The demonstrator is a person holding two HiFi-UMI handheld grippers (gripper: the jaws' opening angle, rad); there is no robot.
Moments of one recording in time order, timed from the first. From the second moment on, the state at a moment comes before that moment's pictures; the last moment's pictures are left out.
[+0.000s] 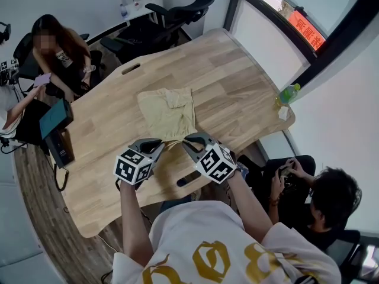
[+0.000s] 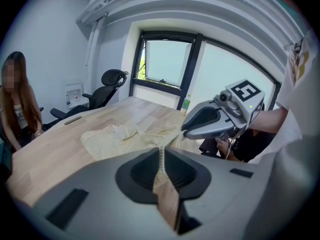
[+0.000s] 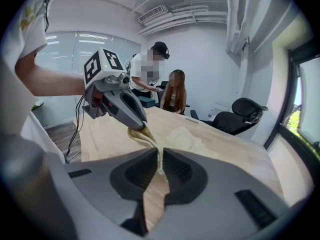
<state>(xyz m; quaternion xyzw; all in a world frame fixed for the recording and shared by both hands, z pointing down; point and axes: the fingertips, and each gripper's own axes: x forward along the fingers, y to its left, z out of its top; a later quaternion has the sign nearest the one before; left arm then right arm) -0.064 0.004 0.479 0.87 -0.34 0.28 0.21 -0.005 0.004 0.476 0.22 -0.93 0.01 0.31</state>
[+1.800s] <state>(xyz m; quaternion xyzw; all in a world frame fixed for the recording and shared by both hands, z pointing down) -0.100 -0.210 0.535 0.87 -0.28 0.34 0.21 -0.041 -0.209 0.532 0.26 -0.90 0.07 0.34</state>
